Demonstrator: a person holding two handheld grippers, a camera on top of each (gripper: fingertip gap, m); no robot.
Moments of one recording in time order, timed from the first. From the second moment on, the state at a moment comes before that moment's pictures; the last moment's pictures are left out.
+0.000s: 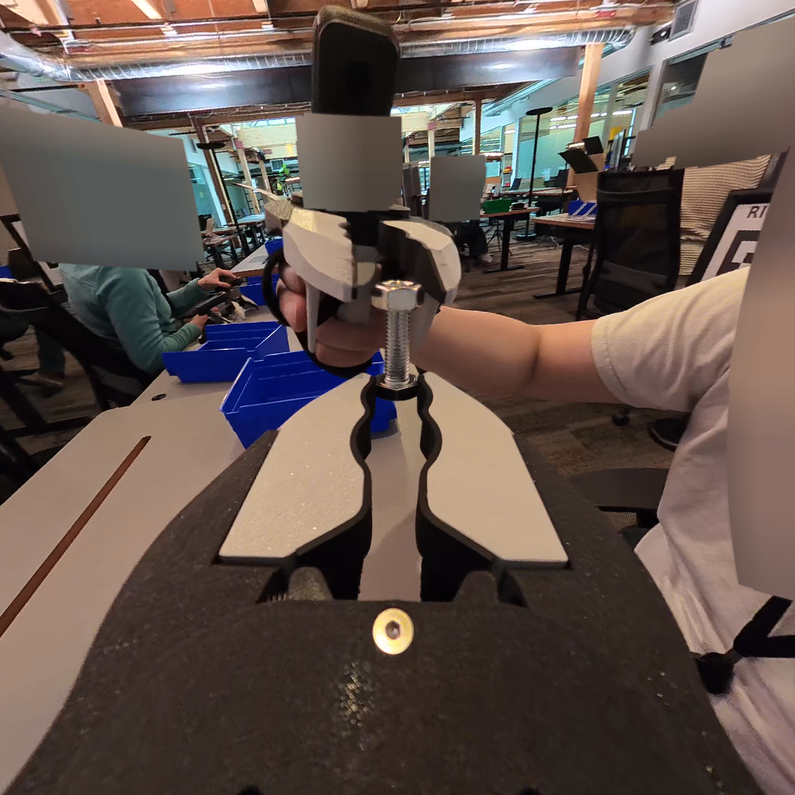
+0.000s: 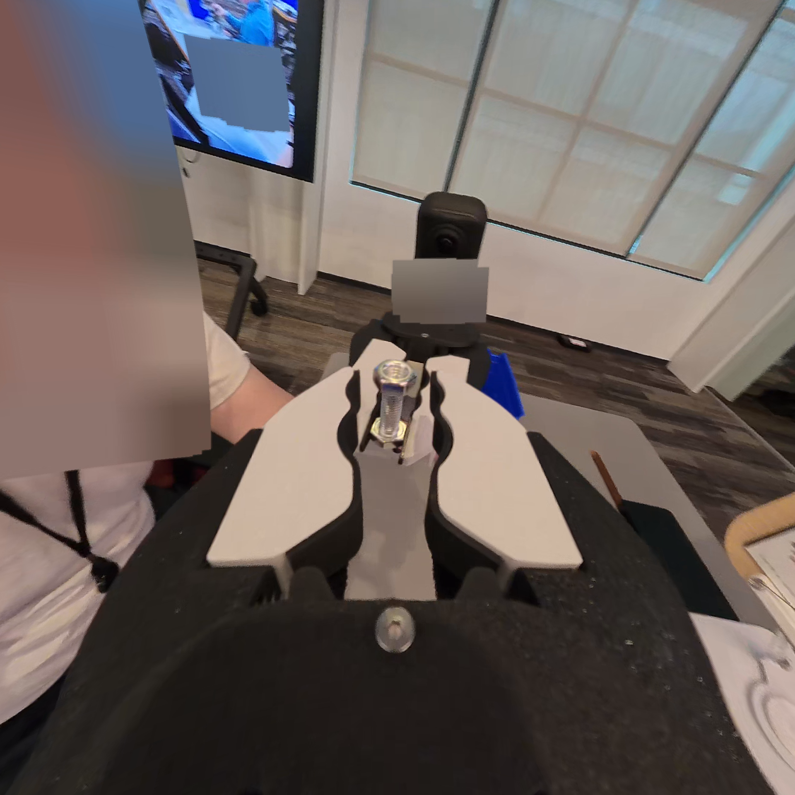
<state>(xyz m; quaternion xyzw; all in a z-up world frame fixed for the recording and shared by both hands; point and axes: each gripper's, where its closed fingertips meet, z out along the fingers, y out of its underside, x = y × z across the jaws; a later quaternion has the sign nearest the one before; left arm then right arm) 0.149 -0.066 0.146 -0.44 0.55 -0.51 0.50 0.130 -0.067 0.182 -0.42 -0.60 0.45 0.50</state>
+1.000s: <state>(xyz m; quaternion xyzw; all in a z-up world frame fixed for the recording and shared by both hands) 0.150 -0.016 0.136 -0.53 0.48 -0.44 0.54 0.133 -0.016 0.175 -0.55 -0.46 0.34 0.61</state>
